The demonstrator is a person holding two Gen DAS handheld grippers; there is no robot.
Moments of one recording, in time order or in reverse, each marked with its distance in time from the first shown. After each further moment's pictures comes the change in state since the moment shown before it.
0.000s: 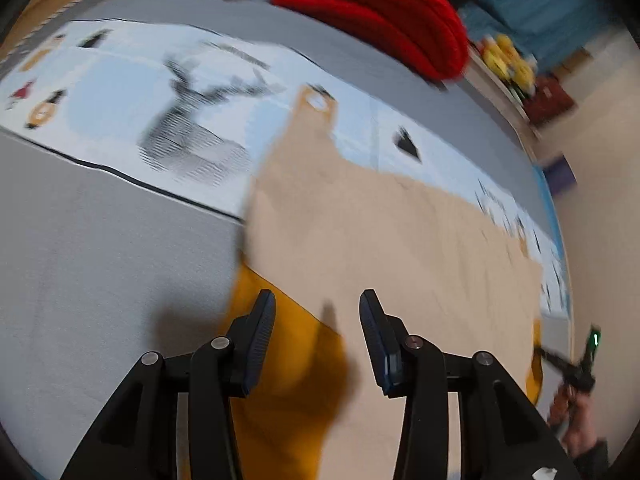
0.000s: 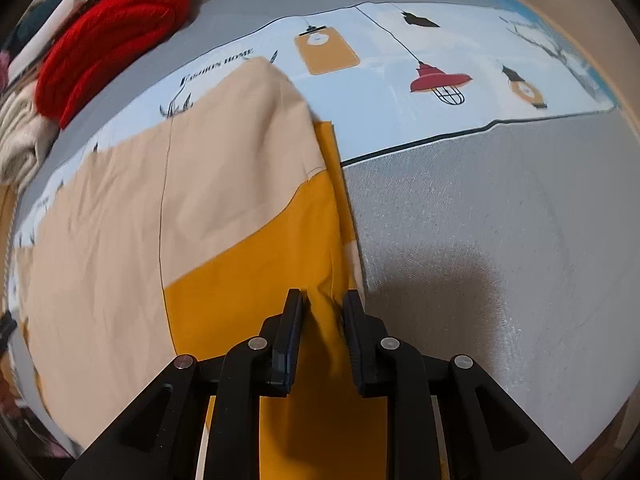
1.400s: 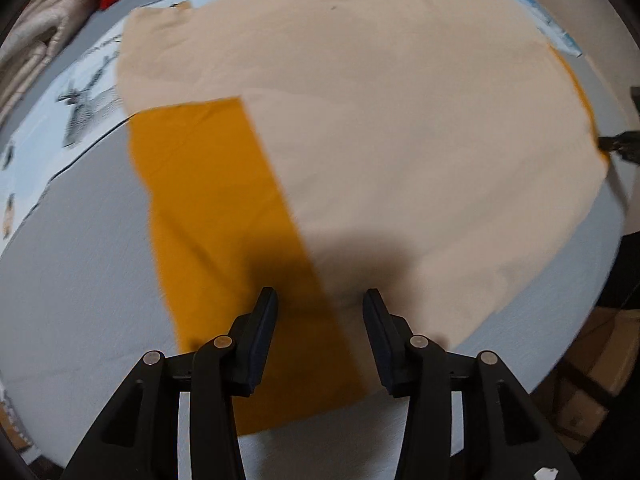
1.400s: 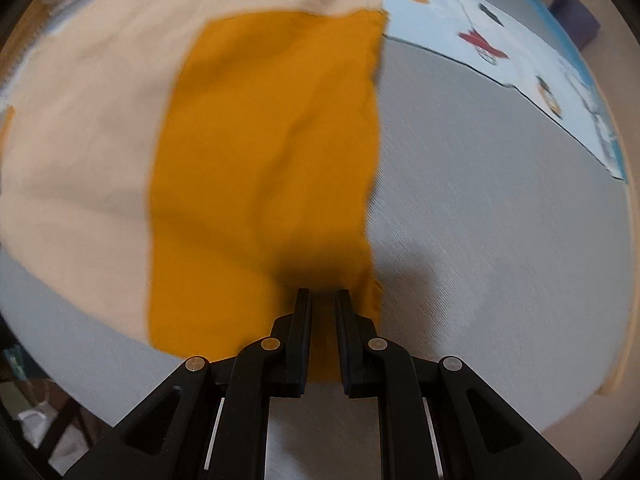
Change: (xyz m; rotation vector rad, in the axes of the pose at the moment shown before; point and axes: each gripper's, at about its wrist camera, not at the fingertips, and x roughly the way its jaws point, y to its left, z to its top) left arm 0.020 -0.035 -0.153 0.645 0.296 0.257; right arm -0.009 -0.010 -0.109 -0.441 0.195 -0.170
